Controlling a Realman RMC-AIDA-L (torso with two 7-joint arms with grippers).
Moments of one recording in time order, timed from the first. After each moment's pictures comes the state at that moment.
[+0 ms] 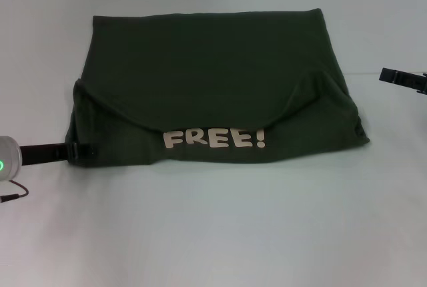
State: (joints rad) left arm -0.70 -2.03 0.52 0.52 2.39 0.93 -2.09; right arm 0.63 1.86 -0.56 -0.43 -1.88 -1.13 1.82
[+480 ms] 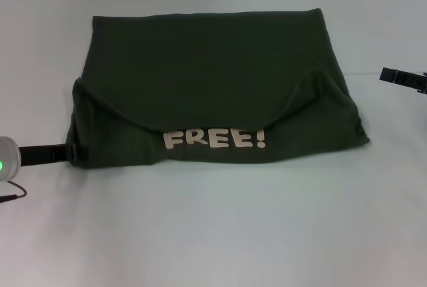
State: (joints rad) left arm -0.70 -2.02 0.52 0.52 2.41 0.93 -2.11; right arm 0.63 1.86 -0.56 -0.43 -1.88 -1.13 1.82
